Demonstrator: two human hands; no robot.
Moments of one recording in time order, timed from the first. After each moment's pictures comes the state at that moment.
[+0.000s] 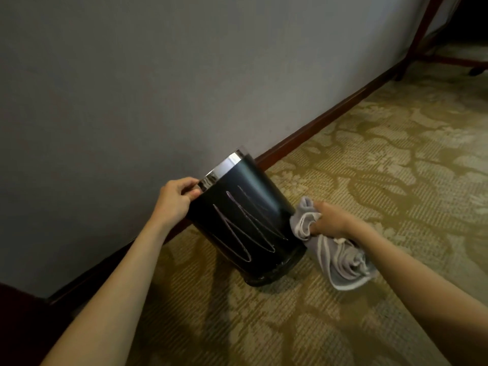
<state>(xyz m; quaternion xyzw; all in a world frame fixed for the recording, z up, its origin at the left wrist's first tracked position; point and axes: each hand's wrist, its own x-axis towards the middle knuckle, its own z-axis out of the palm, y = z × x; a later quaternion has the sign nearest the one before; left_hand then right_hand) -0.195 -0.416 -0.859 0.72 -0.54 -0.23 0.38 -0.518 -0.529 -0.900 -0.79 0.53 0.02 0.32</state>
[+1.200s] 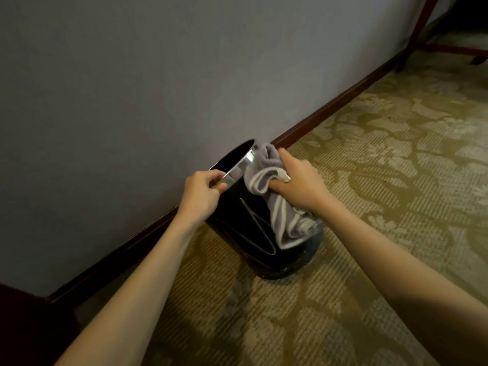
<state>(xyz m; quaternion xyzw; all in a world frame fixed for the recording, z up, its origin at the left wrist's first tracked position) -0.259 -0.429 -0.845 0.72 -0.54 -0.19 0.39 -0.454 -0.505 -0.838 -0.84 0.43 -0.25 0.22</state>
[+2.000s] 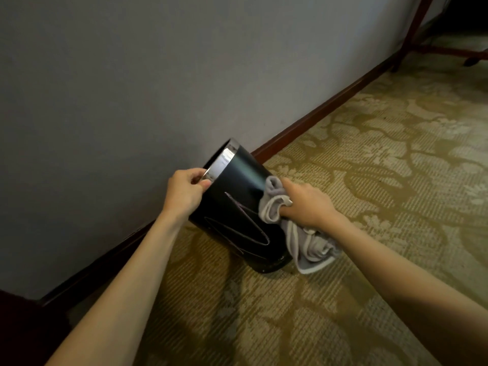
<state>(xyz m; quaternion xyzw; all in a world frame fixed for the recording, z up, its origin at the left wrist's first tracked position) -0.235 -0.437 -0.854 0.74 -0.46 -0.22 0.43 -0.478 -0.505 -0.875 -0.87 0.47 -0.08 0.14</state>
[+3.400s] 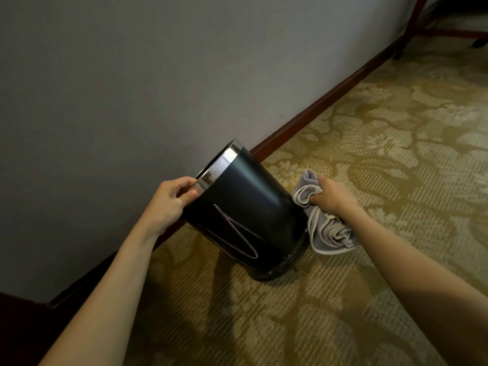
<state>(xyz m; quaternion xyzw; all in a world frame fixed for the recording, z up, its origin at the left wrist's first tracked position) -0.209 -0.409 -0.850 0.66 -0.56 -0.32 0.39 -0.529 -0.569 -0.934 -0.76 0.60 -0.09 0.24</state>
